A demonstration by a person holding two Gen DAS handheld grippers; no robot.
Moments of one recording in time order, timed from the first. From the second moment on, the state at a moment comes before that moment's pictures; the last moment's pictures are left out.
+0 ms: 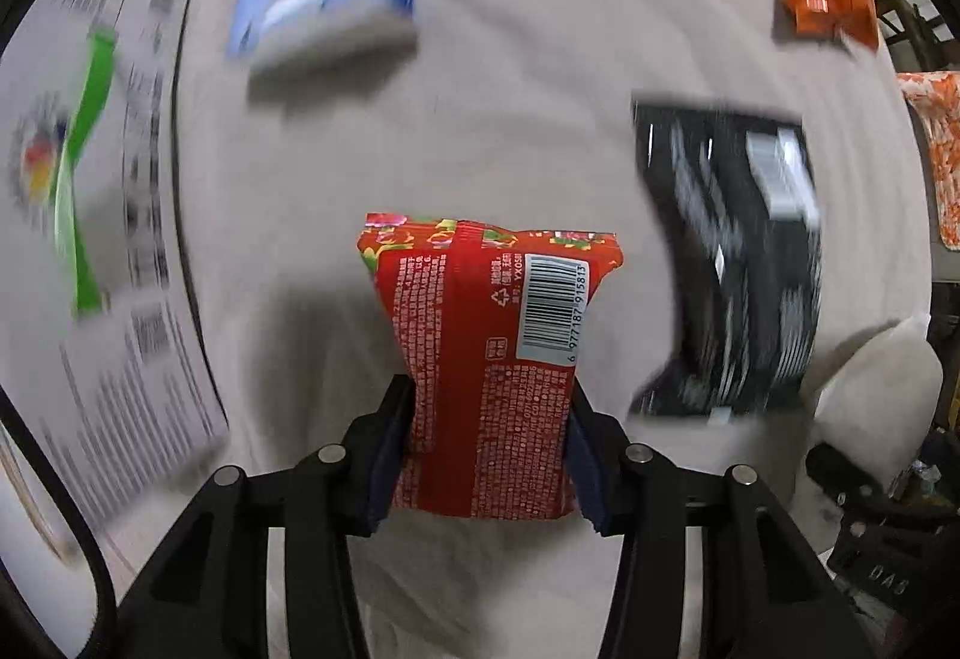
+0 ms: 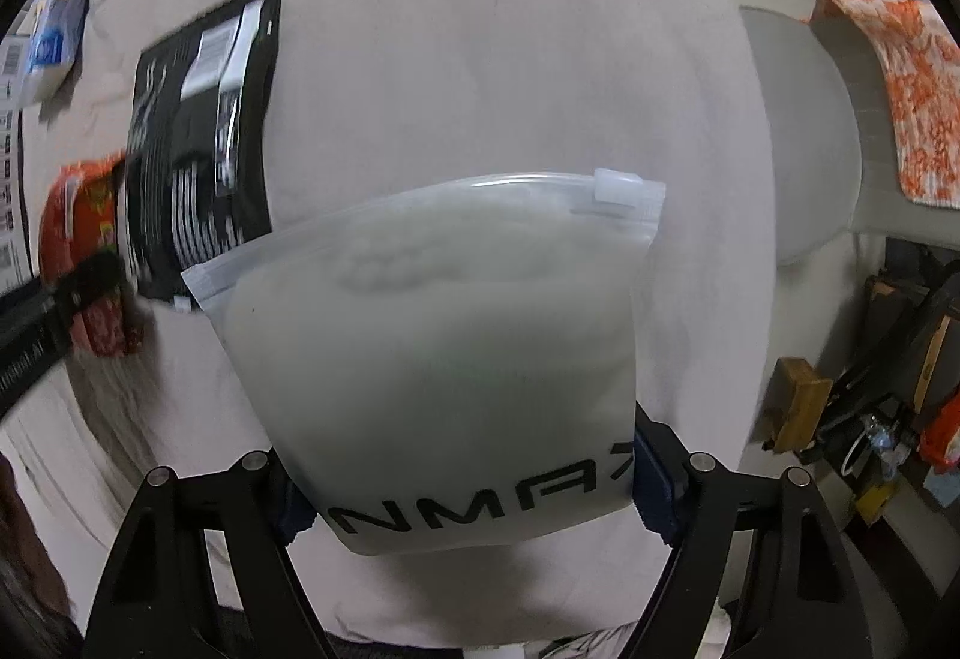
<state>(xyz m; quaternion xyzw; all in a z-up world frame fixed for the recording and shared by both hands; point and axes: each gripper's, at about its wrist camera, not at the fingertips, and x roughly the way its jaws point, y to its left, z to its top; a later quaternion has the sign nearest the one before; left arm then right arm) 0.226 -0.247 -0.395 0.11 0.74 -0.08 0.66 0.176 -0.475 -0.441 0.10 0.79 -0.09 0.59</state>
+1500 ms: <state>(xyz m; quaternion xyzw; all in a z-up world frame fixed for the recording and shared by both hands) 0.153 -0.198 -0.250 0.05 0.62 -0.13 0.77 0.075 -0.405 -0.274 0.13 0.69 -0.06 0.71</state>
